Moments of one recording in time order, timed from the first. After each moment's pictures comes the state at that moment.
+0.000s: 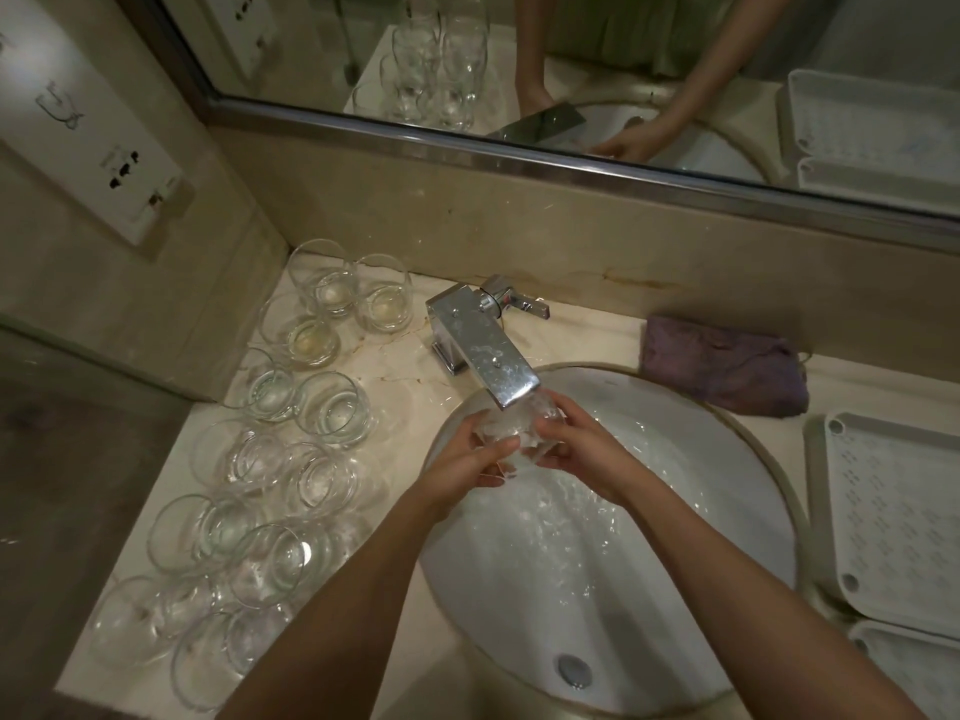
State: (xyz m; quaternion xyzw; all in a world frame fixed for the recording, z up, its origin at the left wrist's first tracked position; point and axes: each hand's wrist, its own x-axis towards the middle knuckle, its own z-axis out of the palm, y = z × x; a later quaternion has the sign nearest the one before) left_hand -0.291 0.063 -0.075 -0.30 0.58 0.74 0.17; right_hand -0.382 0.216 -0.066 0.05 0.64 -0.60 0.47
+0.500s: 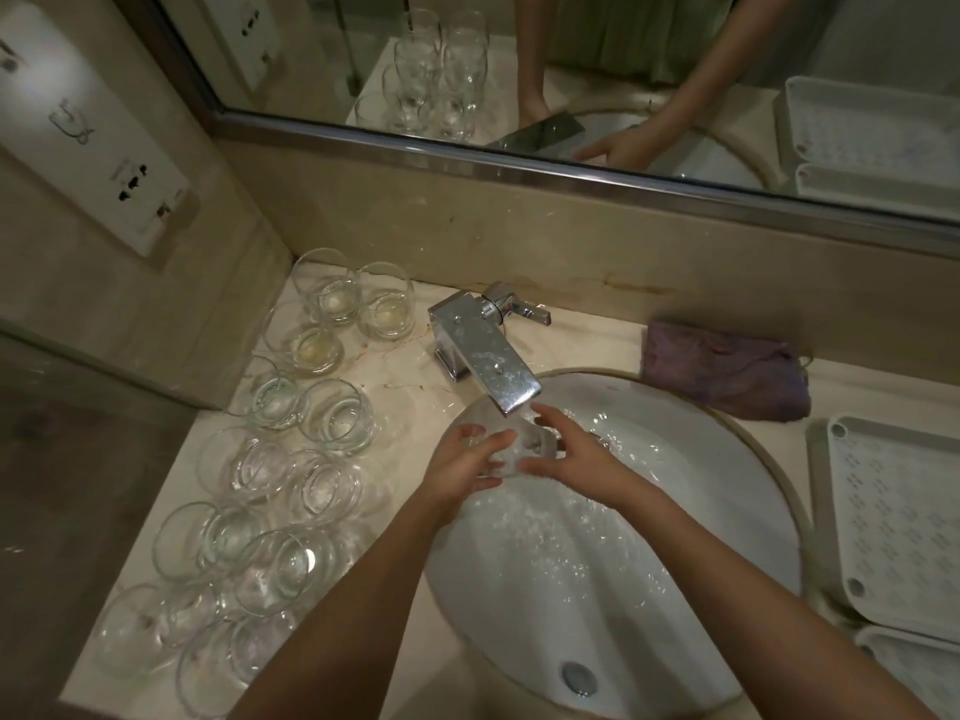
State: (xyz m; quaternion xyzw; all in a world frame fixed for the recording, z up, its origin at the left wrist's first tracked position) left_hand -0.297 0.063 -0.076 -0.41 0.52 0.73 0.14; right_hand -0.374 0.214 -0.059 -0.11 0.79 -0.42 0.43
